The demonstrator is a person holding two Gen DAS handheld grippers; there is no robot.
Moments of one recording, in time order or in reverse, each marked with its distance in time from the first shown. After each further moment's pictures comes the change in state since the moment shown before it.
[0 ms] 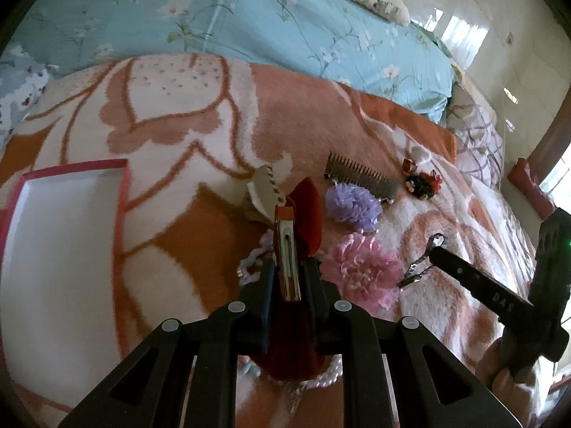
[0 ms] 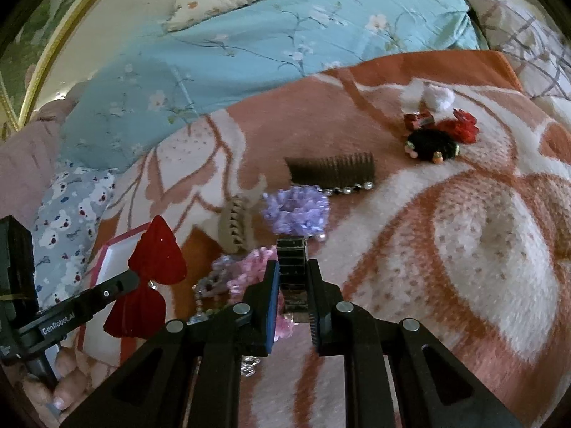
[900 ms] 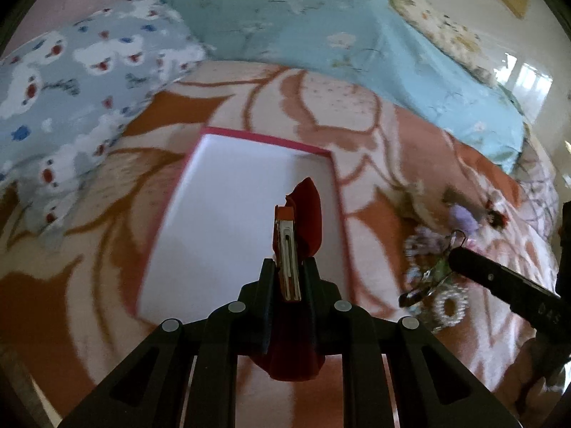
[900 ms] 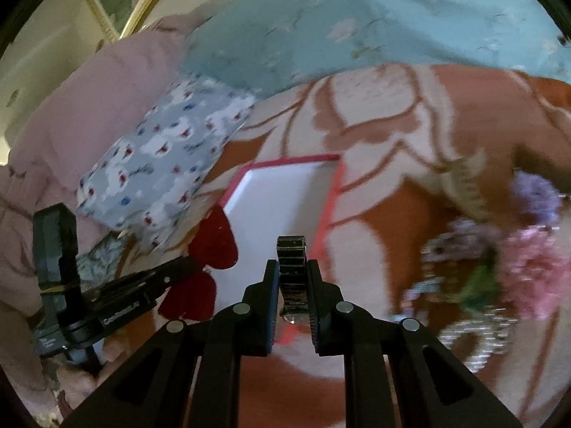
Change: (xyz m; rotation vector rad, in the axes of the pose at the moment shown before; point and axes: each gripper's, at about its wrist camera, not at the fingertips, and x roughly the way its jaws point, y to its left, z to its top) left arm -0.150 0.120 -0.077 -0.195 -0.042 0.291; right arm 0.027 0.211 -0.061 -0.290 0.181 0.375
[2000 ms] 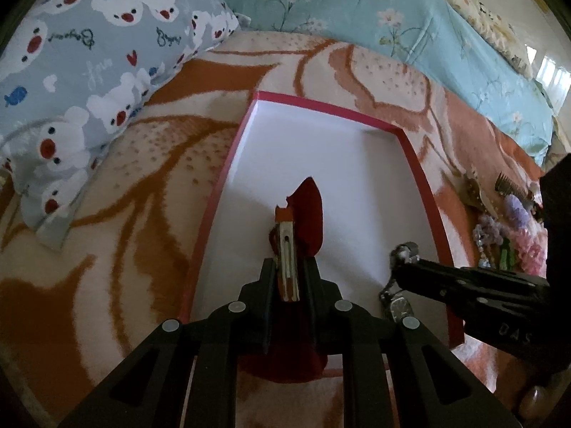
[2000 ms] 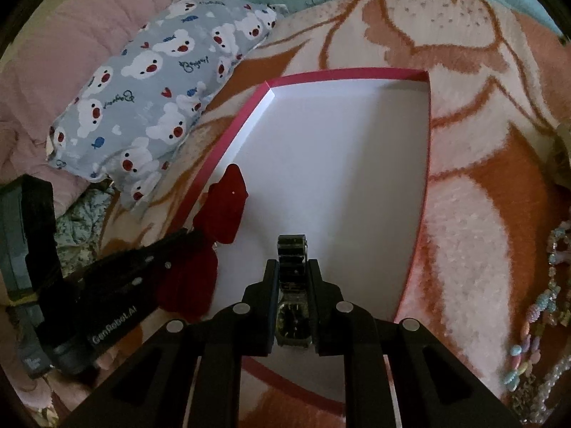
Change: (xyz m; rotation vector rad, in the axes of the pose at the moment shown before) left arm 0.085 0.054 0.001 -0.002 0.013 0.058; right arm 0.135 0.030 -0.011 -0.045 0.246 0.018
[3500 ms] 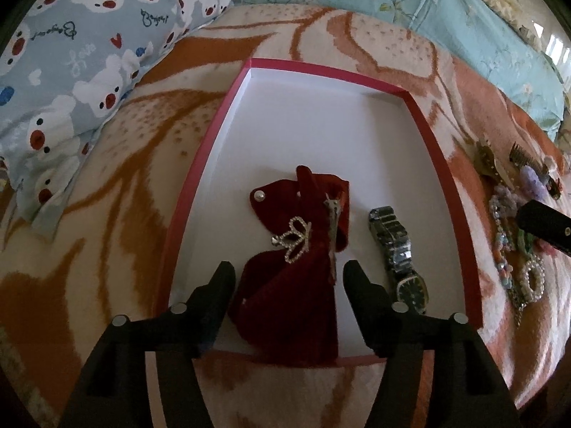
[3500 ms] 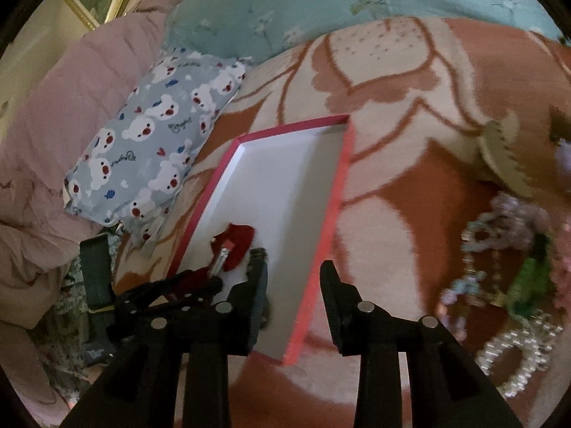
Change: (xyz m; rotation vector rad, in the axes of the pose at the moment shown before) left arm 0.018 -0.021 -0.006 0.035 0.088 0.072; right arm -0.085 -0.050 -0.009 0.123 -0.147 -0.002
